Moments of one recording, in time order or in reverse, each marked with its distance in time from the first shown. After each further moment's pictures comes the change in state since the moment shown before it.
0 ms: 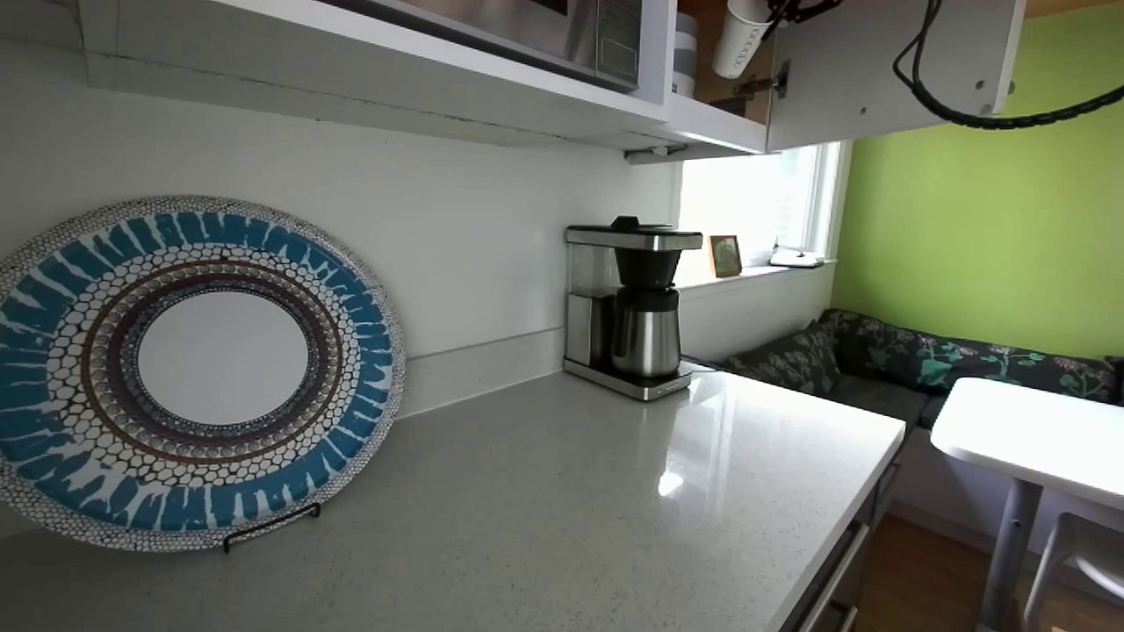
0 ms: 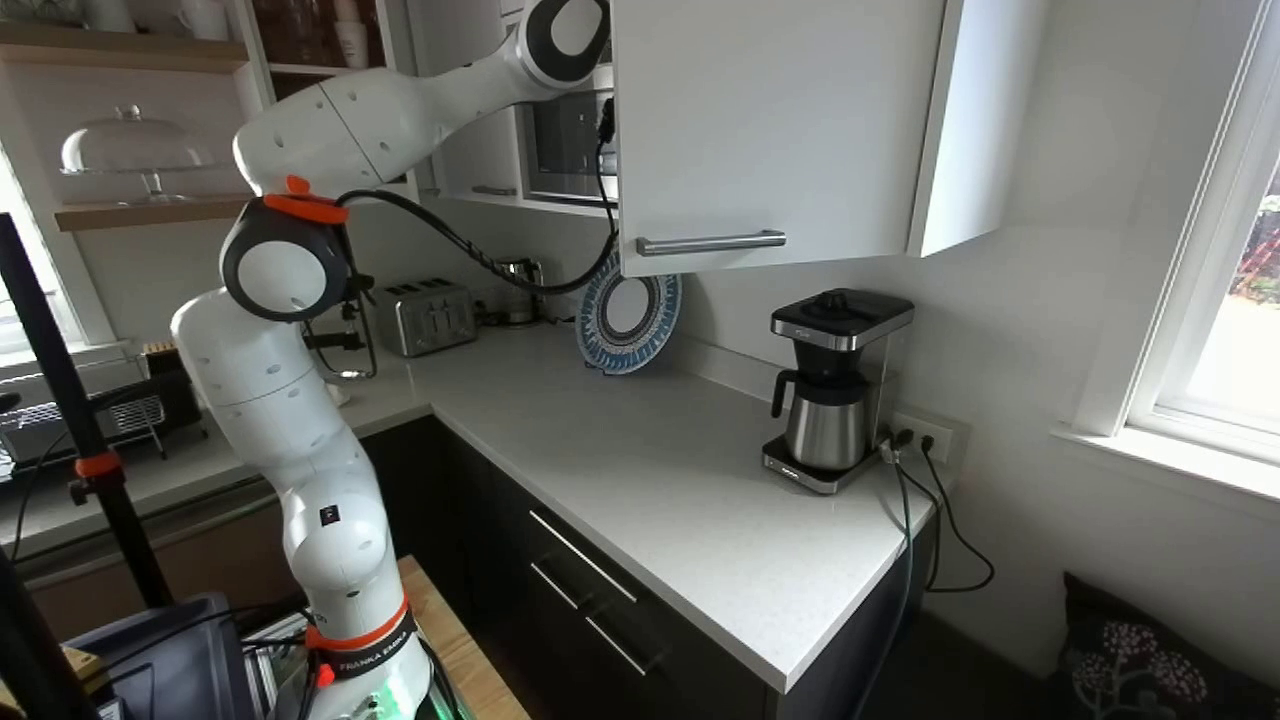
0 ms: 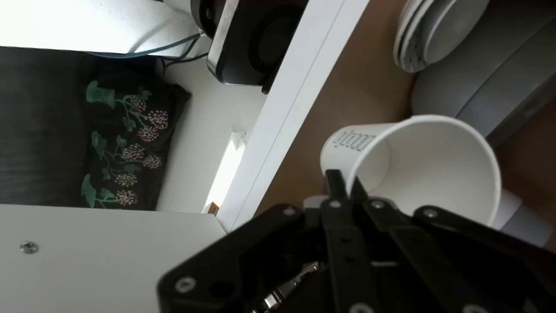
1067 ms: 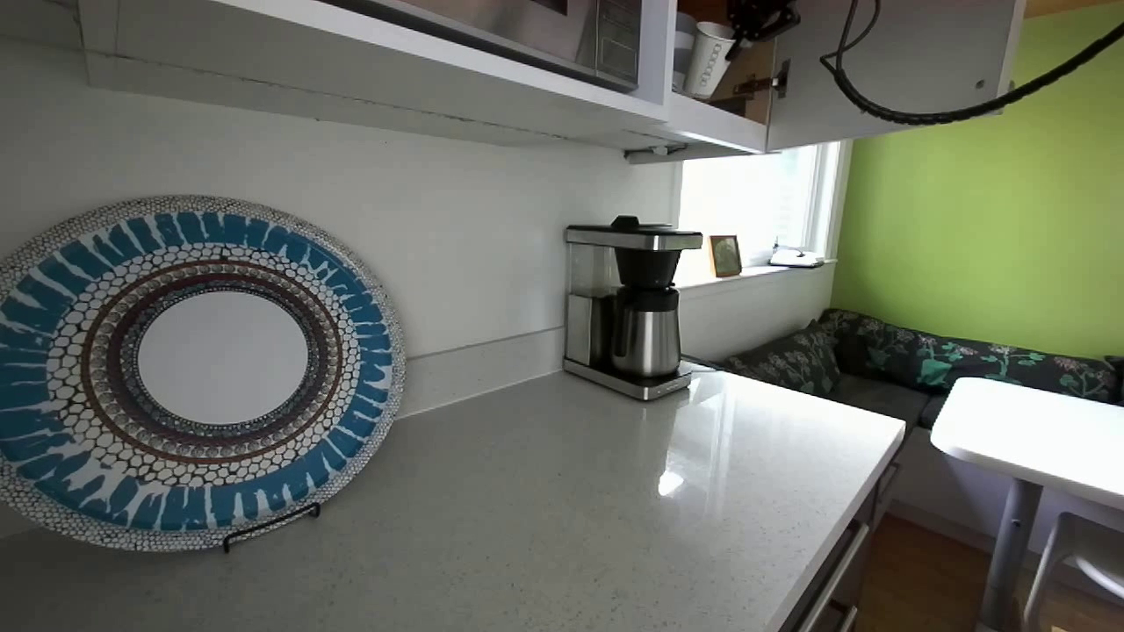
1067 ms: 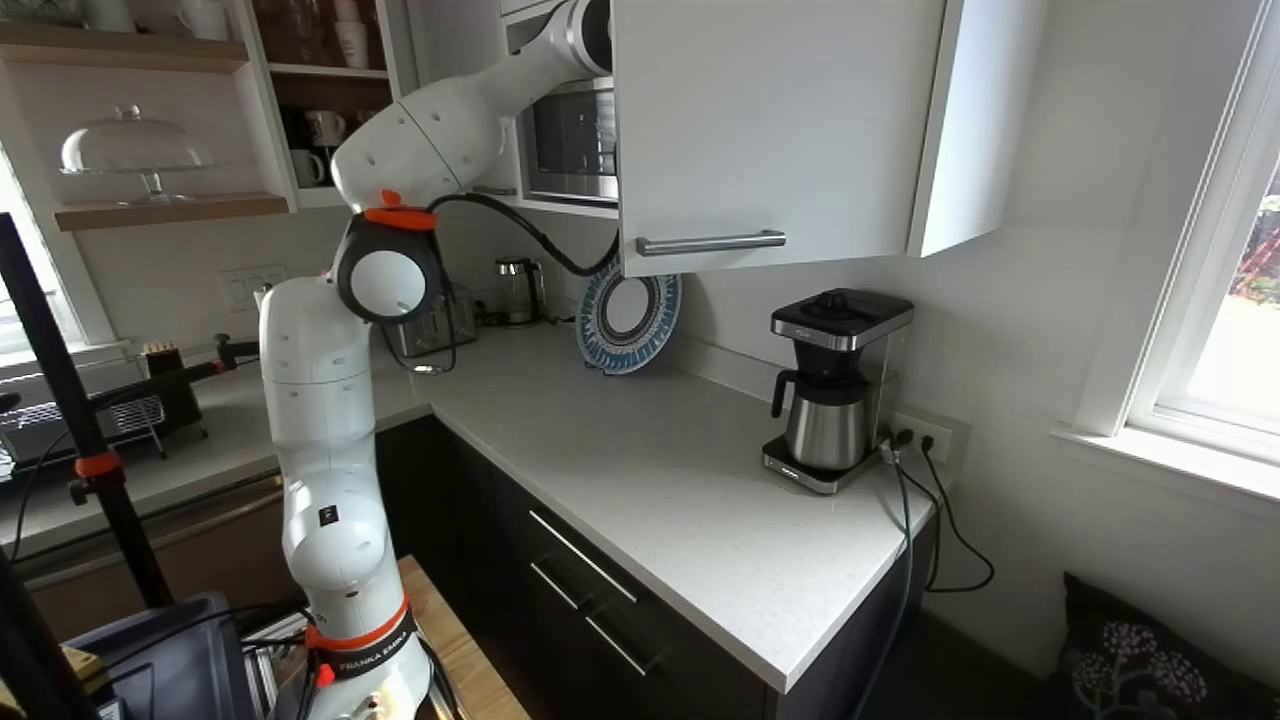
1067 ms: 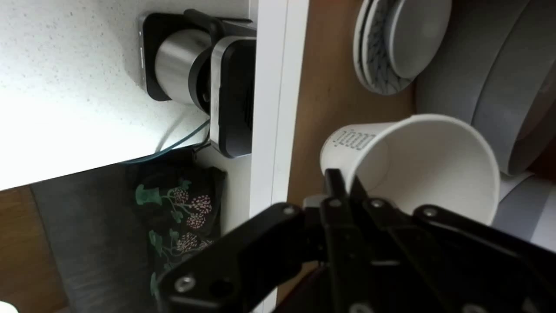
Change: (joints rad) arm -0.014 0.294 -0.039 0.415 0.200 -0.267 0.230
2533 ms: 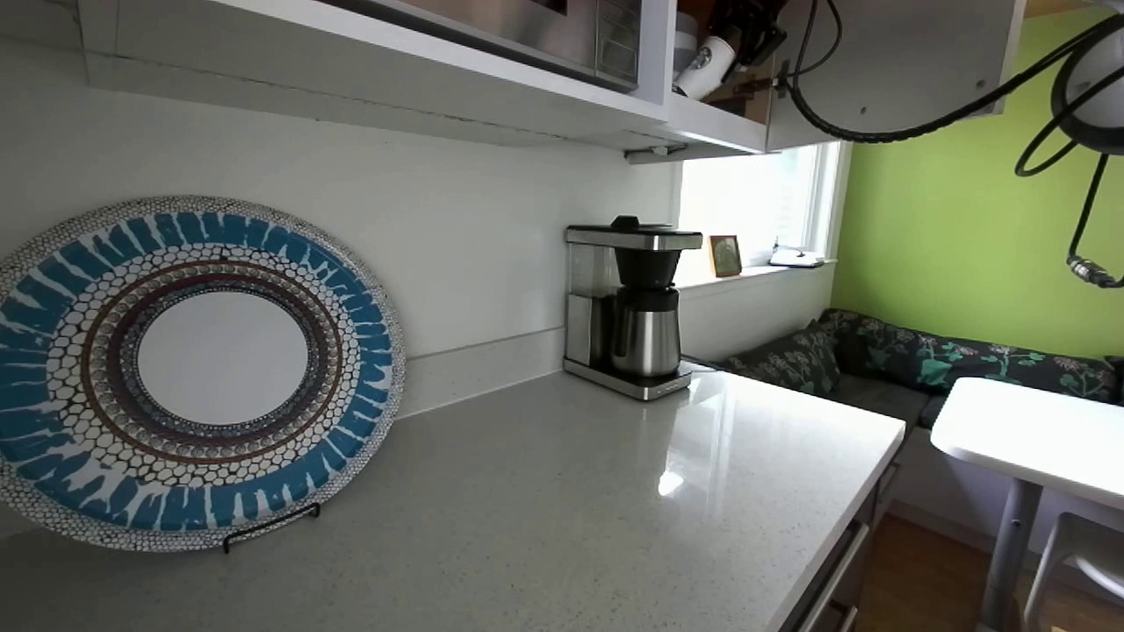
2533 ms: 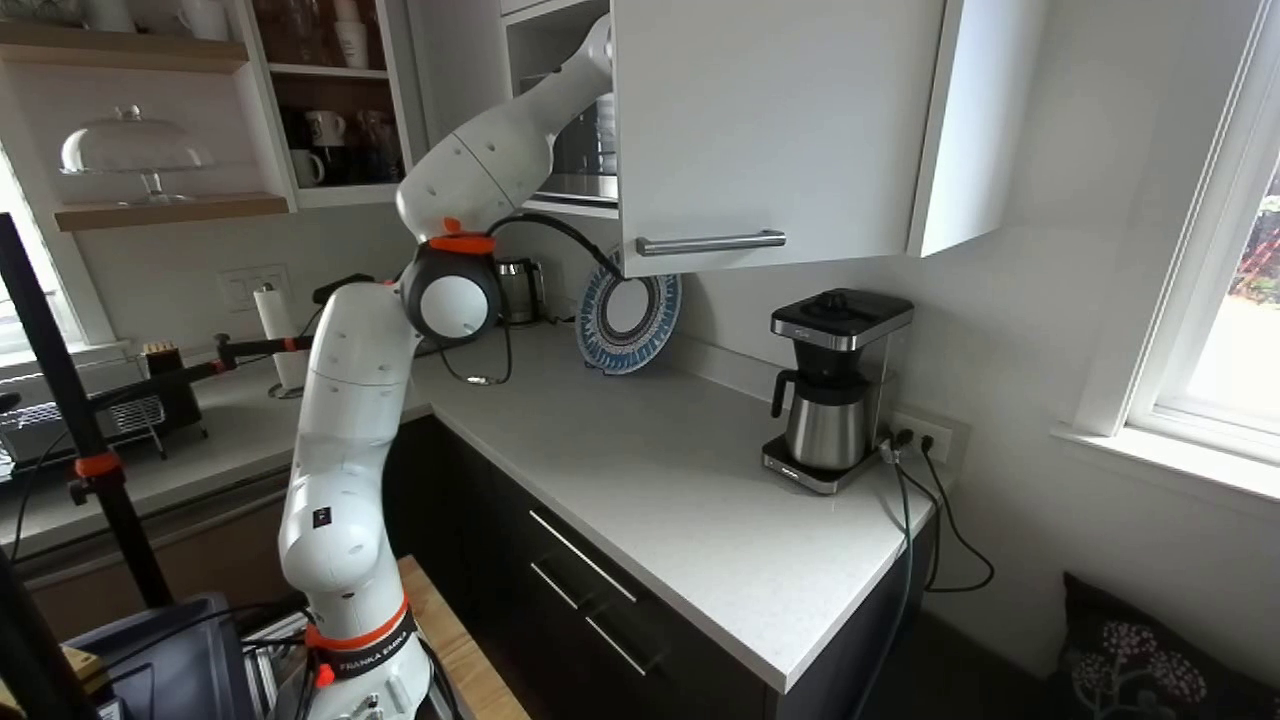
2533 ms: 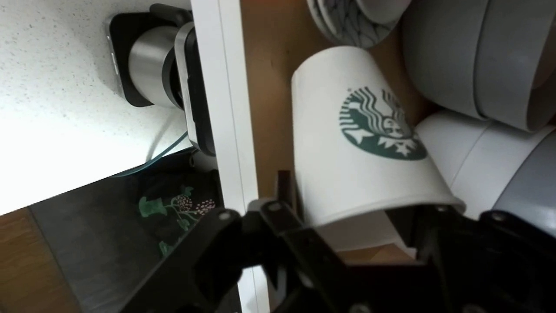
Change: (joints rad) arm -0.067 0.227 -0.001 0.298 0.048 -0.057 0.097
